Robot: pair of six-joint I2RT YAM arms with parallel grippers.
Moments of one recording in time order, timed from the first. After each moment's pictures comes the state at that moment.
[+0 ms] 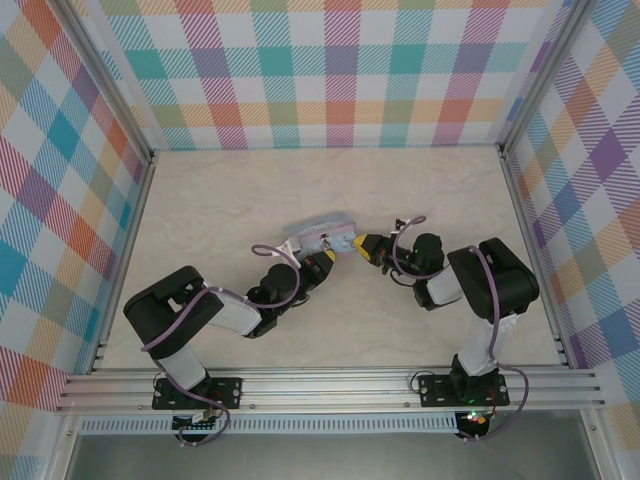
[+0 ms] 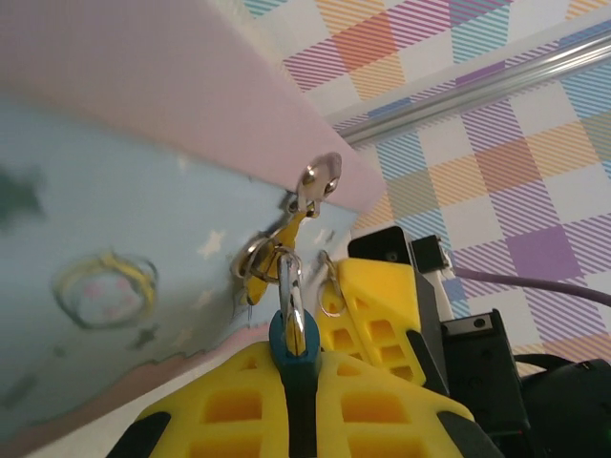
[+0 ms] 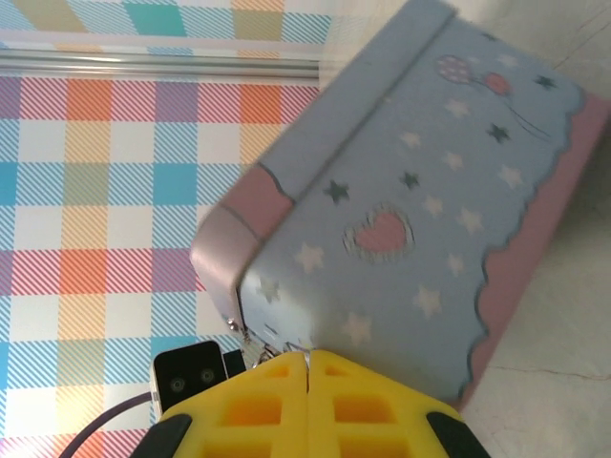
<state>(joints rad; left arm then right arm) -0.84 1.69 0.46 1.08 -0.14 -1.20 0.35 1.82 0.45 1.28 -0.69 1.43</state>
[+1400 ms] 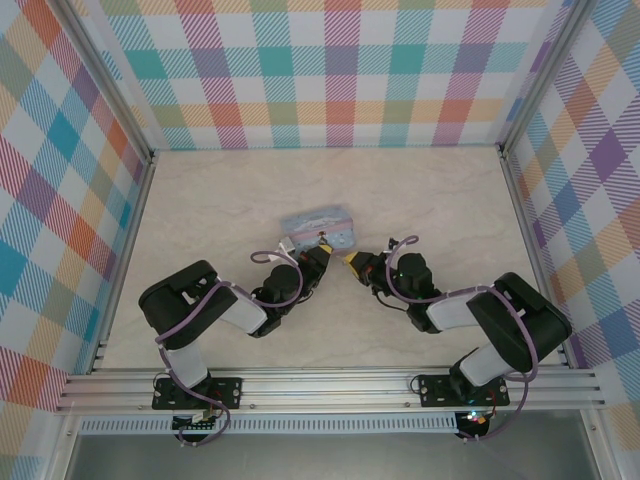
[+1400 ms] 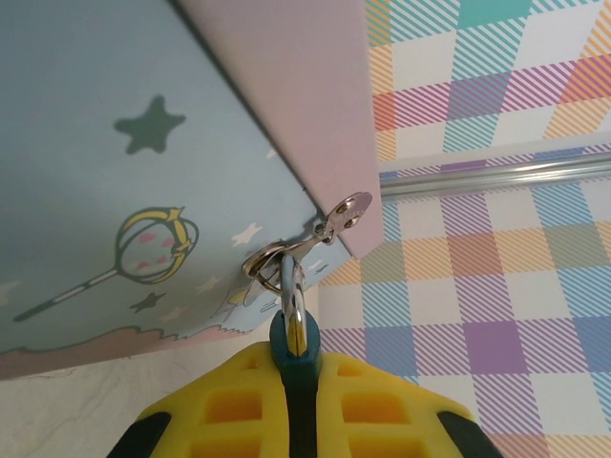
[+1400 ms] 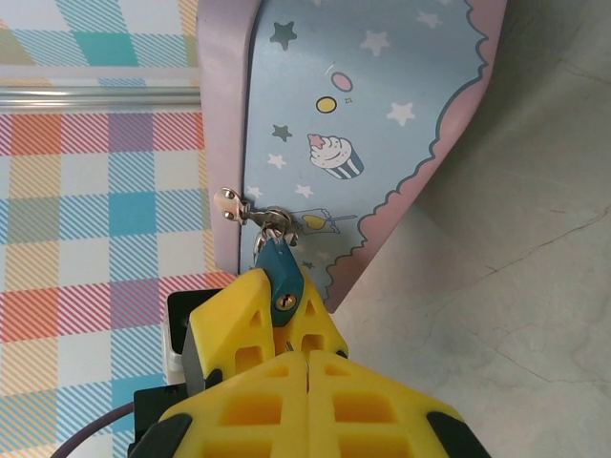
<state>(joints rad) -0.85 1.77 0.48 1.18 -0.26 -1.42 0.62 1.51 0.32 0.98 -0.27 1.46</state>
